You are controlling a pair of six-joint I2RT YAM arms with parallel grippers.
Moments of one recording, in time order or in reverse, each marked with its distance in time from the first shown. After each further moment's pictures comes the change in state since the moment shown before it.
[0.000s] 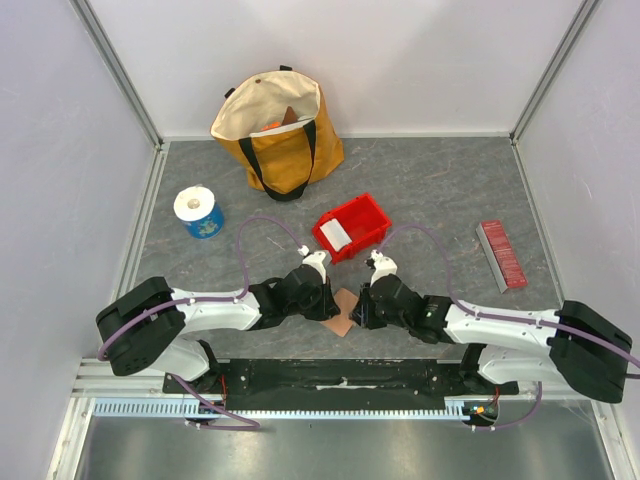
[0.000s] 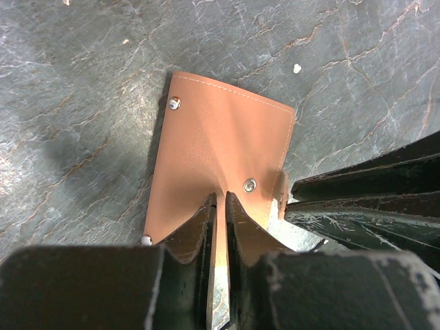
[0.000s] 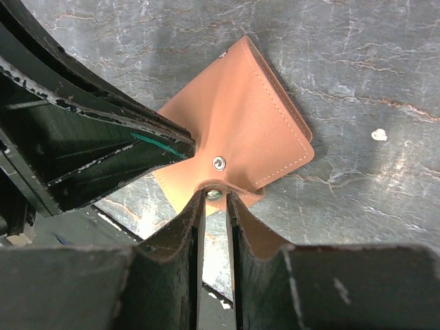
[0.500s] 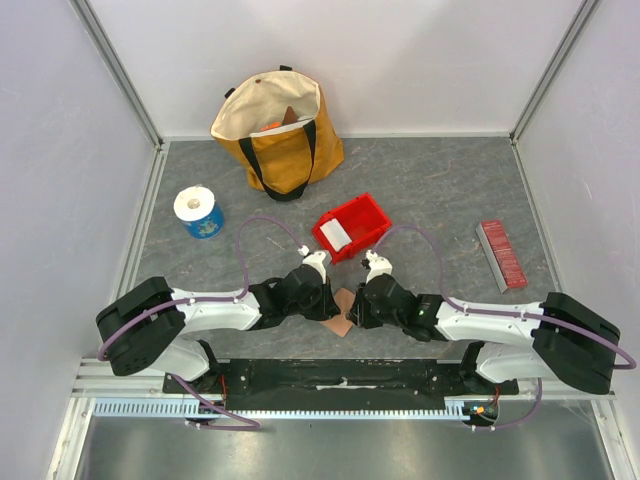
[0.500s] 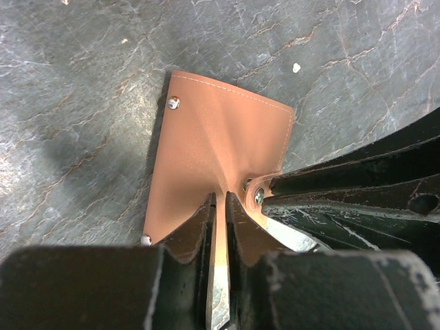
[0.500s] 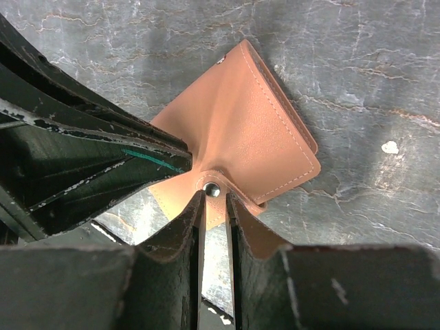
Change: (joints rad) left arm 0.000 0.000 0.000 0.000 0.003 0.000; right arm 0.000 0.089 0.014 0.055 -0.001 -0.002
